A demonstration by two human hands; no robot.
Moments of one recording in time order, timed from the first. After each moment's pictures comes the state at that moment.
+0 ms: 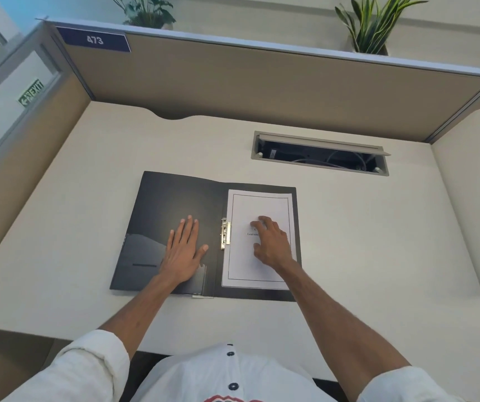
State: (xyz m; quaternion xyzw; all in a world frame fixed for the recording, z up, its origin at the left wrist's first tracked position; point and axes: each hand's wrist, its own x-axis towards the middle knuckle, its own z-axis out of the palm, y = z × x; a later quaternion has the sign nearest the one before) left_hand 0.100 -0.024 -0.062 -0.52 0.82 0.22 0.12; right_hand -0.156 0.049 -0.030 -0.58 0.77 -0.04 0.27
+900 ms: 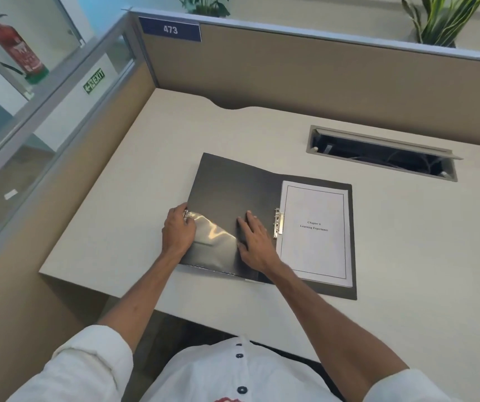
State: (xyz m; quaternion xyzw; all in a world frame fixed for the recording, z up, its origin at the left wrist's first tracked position) left_hand 0.219 -0.045 -0.011 -0.74 0.57 0.33 -0.16; right_hand 0.008 0.029 -0.041 -0.66 0.68 -0.07 0.32
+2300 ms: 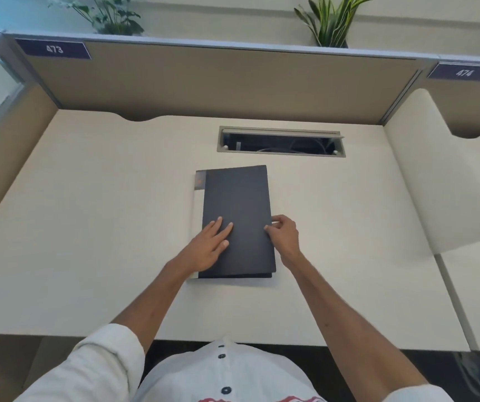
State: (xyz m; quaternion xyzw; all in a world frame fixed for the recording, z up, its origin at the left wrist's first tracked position) left_hand -0.007 0.047 -0.019 -0.37 0.87 0.31 0.13; right_hand -0.222 0.144 0.016 -0.18 0.80 -0.39 0.41
